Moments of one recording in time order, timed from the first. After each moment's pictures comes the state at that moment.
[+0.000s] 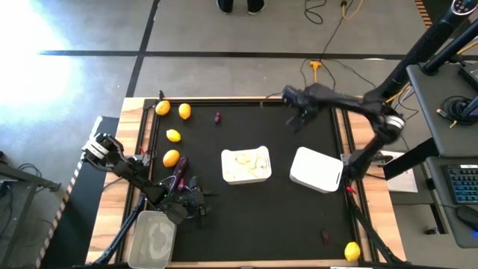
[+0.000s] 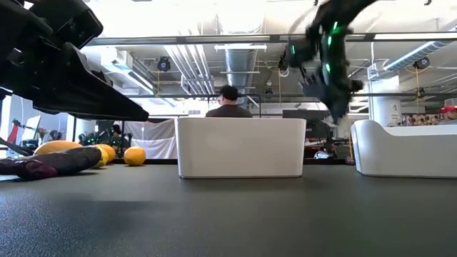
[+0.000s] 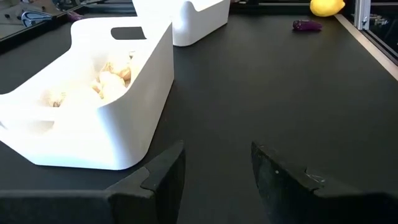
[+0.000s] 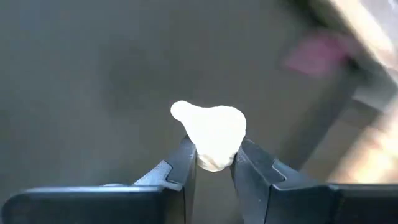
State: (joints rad) left arm -0.68 1.65 0.47 0.65 -0.80 -0.40; right arm -0.58 1.59 1.25 -1.15 0.22 0.32
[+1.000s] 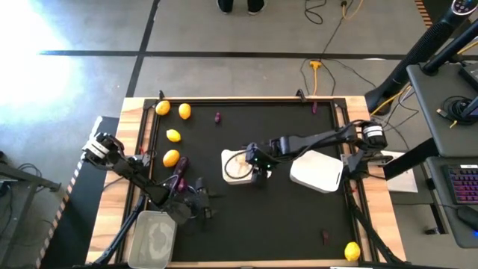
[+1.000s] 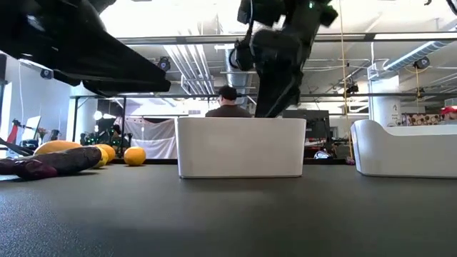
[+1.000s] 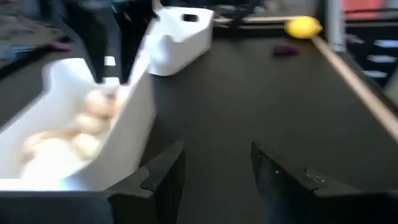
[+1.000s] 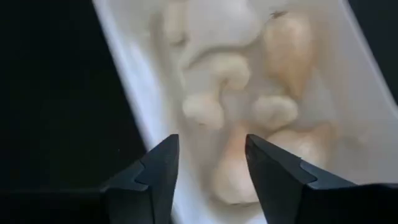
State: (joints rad) left arm -0.65 1.65 0.58 0.65 -0.75 -0.28; right arm 0.02 1.79 1.31 -0.63 -0.05 0.32
